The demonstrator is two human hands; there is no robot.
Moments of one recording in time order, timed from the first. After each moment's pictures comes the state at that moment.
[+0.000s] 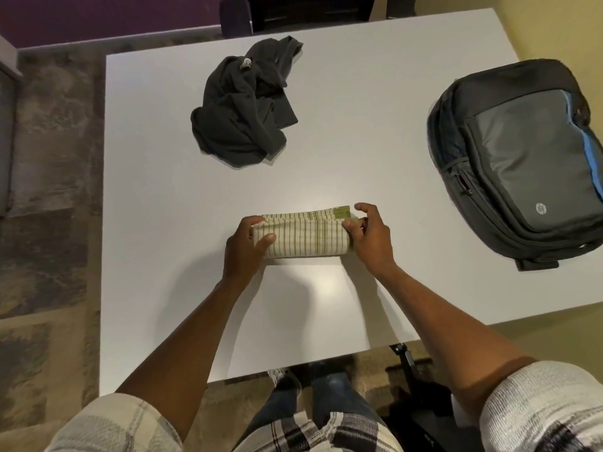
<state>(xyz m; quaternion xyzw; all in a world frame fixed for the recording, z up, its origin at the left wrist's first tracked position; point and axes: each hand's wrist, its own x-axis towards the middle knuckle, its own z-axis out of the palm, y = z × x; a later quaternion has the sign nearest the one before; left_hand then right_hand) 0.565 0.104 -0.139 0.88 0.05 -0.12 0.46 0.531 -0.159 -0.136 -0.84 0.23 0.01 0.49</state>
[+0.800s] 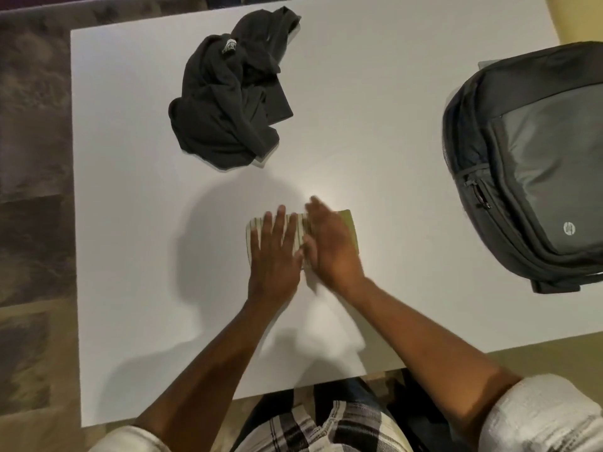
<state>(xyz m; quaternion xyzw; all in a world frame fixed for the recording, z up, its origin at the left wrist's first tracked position) 0.567 0.027 -0.179 0.98 -0.16 -0.05 0.13 0.567 -0.123 -0.166 -0.93 -0.05 -0.06 0.35</state>
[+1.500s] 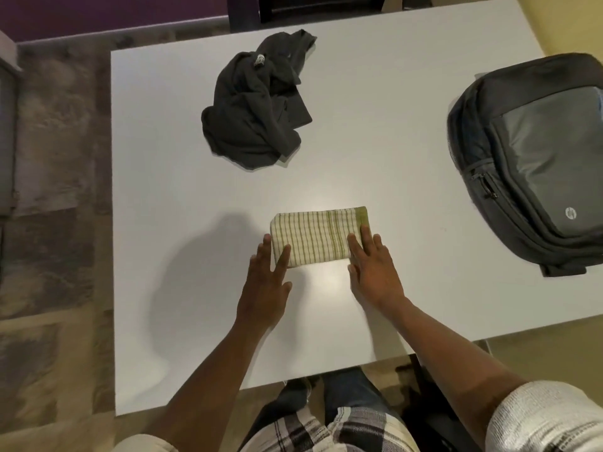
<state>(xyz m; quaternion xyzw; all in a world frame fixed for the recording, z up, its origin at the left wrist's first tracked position) 0.513 0.126 -0.194 0.97 -0.19 -0.13 0.11 0.493 -0.137 -0.189 -0.97 0.04 0.14 0.17</state>
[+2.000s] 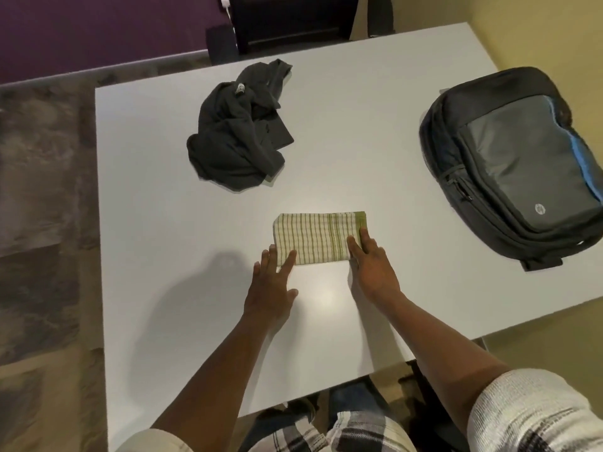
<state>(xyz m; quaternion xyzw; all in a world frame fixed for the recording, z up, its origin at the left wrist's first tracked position) 0.545 0.101 -0.191 0.95 -0.20 -0.21 0.12 0.510 -0.146 -0.181 -0.97 0.11 0.11 0.18</state>
